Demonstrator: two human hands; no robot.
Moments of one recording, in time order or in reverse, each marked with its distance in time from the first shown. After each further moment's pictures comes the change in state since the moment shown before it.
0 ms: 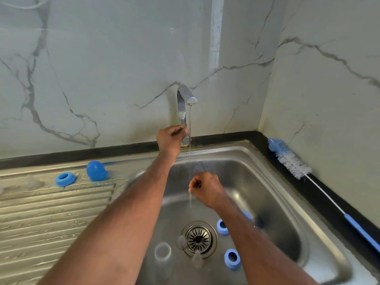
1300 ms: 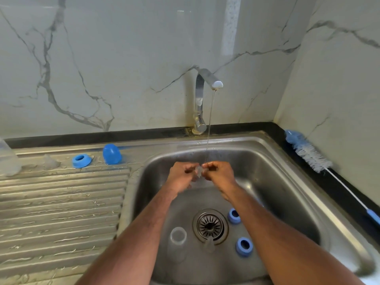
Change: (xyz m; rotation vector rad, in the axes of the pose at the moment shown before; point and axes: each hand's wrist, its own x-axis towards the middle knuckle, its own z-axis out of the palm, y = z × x) left_hand -0.102 -0.060 -0.065 0.237 -0.432 -0.326; right_hand 0.025 0.015 0.034 0.514 0.121 0.183
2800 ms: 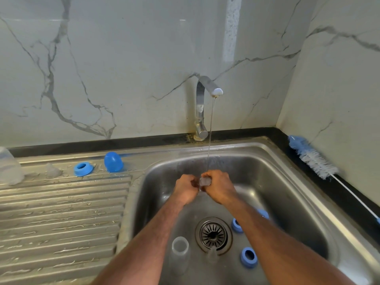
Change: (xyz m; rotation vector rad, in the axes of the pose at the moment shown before) left_hand 0.008 -0.011 0.016 0.292 0.022 -0.063; right_hand 0.000 -0.001 0.002 -0.501 -0.121 -0.131
